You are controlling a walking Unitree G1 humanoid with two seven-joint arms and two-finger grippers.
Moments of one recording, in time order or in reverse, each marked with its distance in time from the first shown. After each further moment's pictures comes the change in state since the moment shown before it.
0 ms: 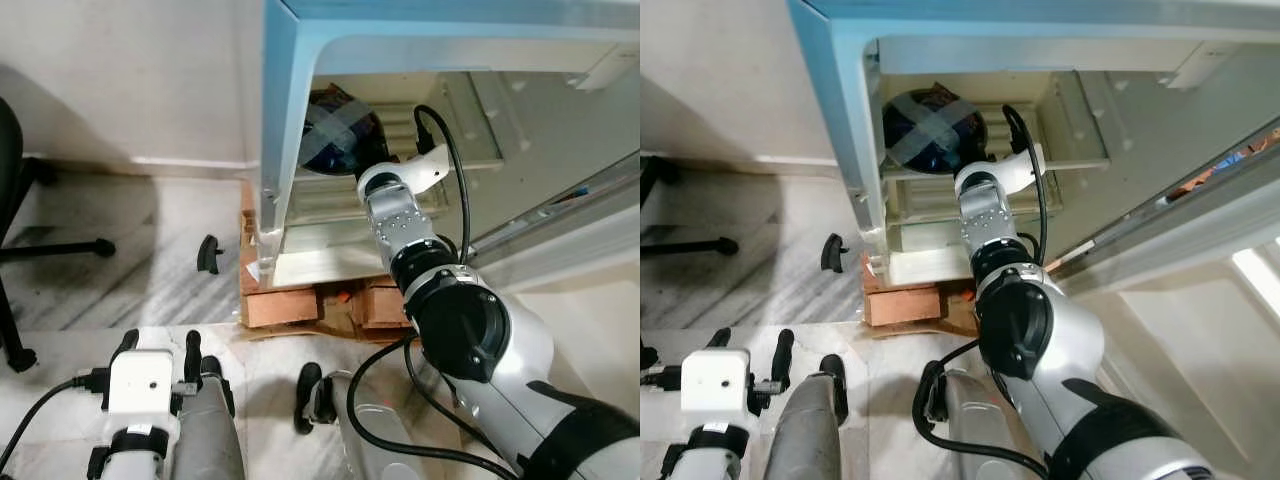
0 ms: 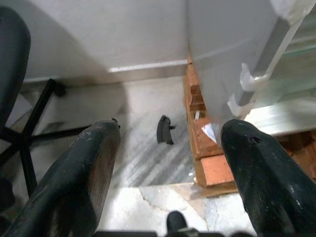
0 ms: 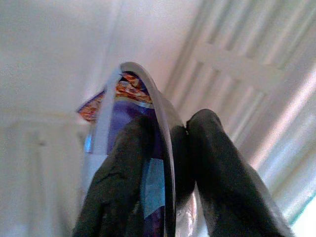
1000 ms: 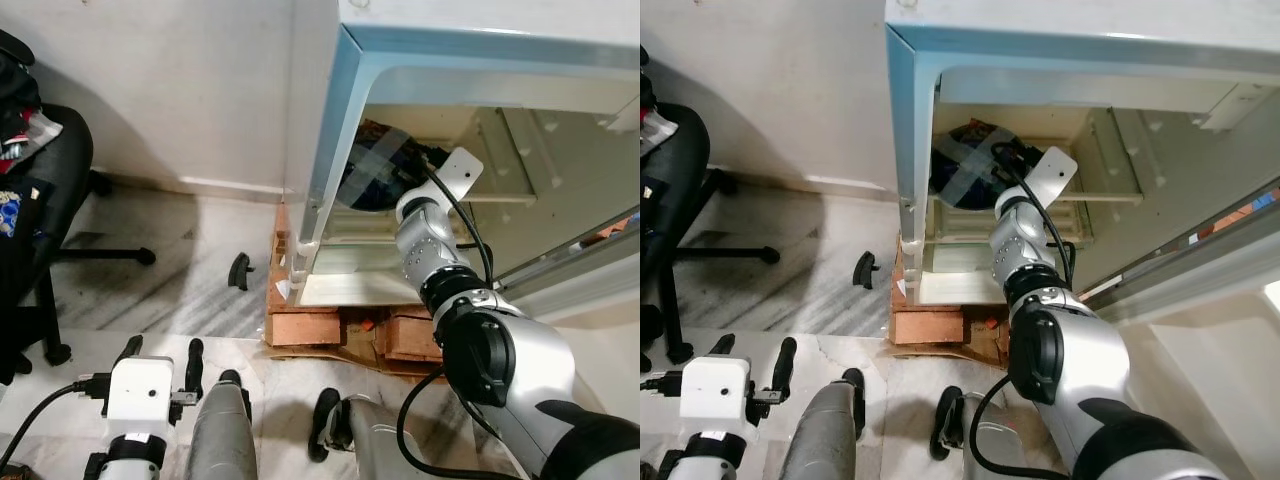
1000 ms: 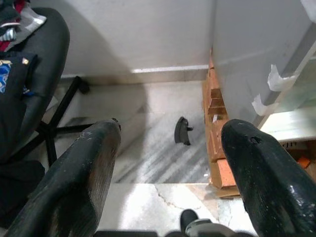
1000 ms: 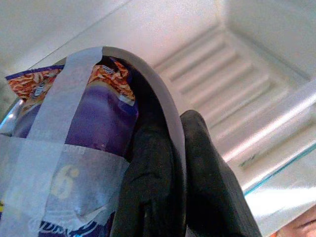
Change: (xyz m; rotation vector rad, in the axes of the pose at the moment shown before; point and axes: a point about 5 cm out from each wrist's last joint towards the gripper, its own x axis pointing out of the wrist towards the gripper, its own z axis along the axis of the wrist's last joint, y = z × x) left arm -0.012 0.003 -0.004 0.009 0.030 -0.045; right arm -0.011 -0.052 0.042 -0.611 -0.152 -0.308
